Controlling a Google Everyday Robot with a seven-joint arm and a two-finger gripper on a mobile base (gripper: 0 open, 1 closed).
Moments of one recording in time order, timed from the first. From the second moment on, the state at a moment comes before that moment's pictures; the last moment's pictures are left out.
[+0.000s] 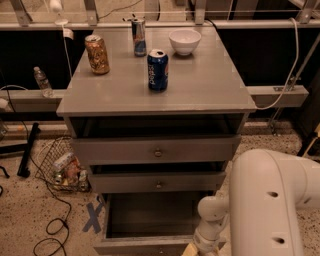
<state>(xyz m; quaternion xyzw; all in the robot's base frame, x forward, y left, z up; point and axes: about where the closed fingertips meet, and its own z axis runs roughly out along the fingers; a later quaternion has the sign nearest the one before) 0.358 -0.153 0.258 0.19 -0.95 -0.15 0.20</state>
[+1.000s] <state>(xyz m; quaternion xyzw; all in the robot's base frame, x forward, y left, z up) 0.364 -0.141 0.172 0.15 -0.96 -0.13 0.22</state>
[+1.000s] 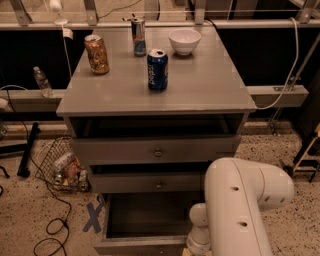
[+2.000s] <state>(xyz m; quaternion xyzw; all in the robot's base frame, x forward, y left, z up) 0.392 -0.134 0.164 0.17 -0.97 -0.12 0.12</state>
